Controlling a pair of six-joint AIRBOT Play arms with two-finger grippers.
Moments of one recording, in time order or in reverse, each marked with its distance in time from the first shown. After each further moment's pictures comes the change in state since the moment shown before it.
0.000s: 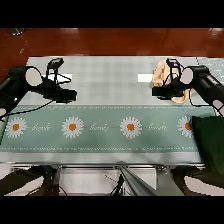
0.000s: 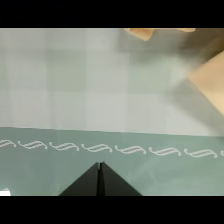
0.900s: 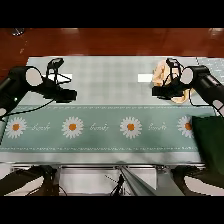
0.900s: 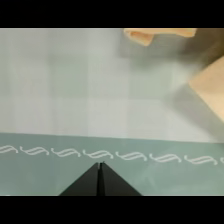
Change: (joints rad) left arm 0.000 -0.001 0.000 0.000 0.019 0.000; right arm 0.000 0.000 0.000 -0.003 -0.030 0.000
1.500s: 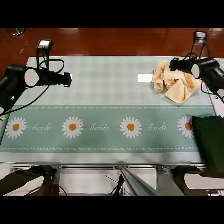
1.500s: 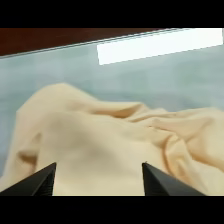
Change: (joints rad) left arm 0.052 -0.003 0.002 0.202 0.389 0.007; right arm -0.205 -0.173 0.163 -0.384 -0.536 0.264
